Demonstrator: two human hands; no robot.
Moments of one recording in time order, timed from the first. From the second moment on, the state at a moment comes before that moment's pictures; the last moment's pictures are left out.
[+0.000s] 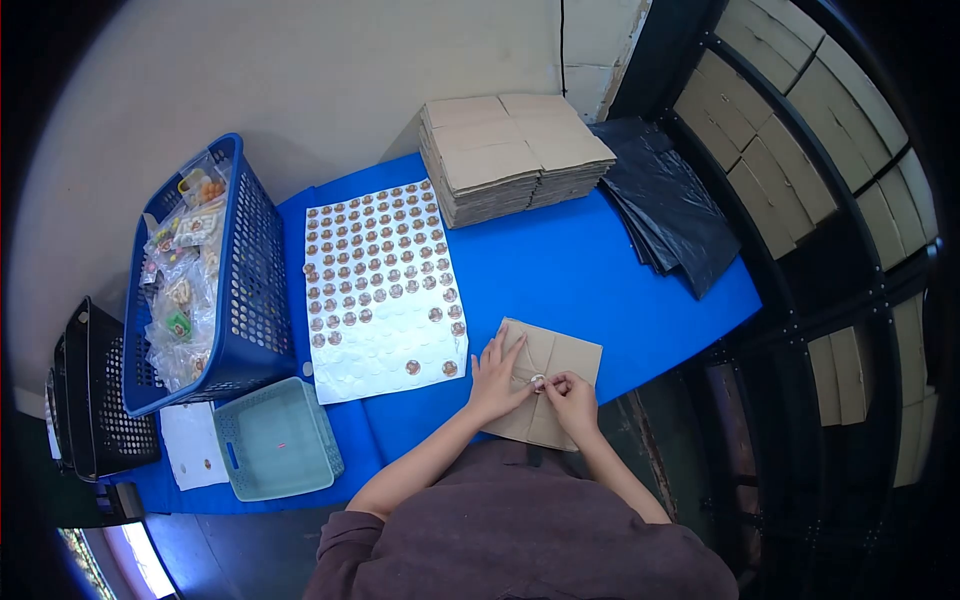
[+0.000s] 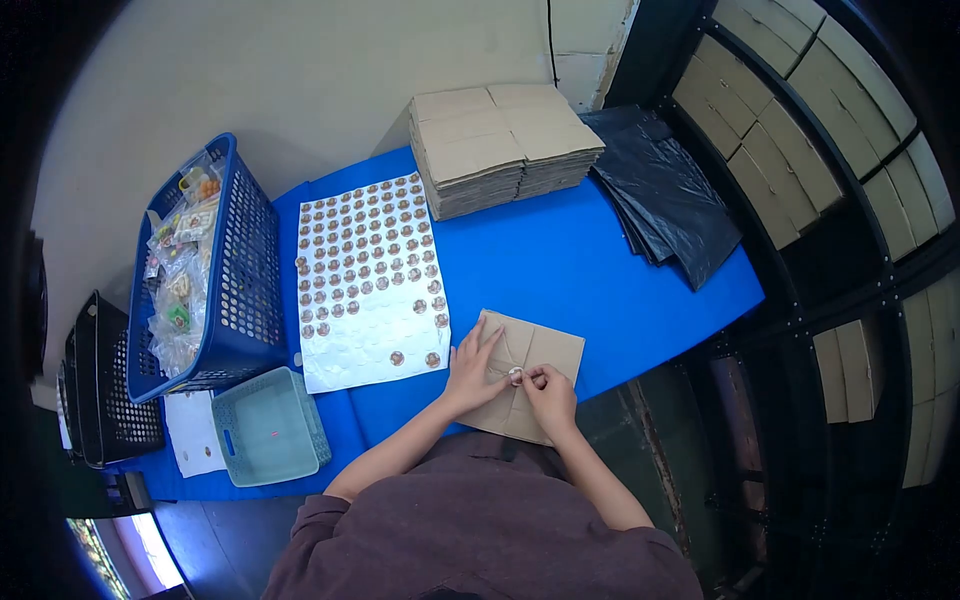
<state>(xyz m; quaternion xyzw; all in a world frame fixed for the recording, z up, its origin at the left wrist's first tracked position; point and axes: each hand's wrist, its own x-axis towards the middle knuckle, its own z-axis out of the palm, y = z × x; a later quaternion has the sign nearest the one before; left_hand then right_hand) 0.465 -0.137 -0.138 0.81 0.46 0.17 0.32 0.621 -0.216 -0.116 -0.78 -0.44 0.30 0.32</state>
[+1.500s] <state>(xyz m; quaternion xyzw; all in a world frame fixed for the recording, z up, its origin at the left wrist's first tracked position) 0.465 -0.145 -0.144 0.82 0.44 0.24 0.26 0.650 -0.182 -0.125 -0.78 -0.57 0.17 0.21</state>
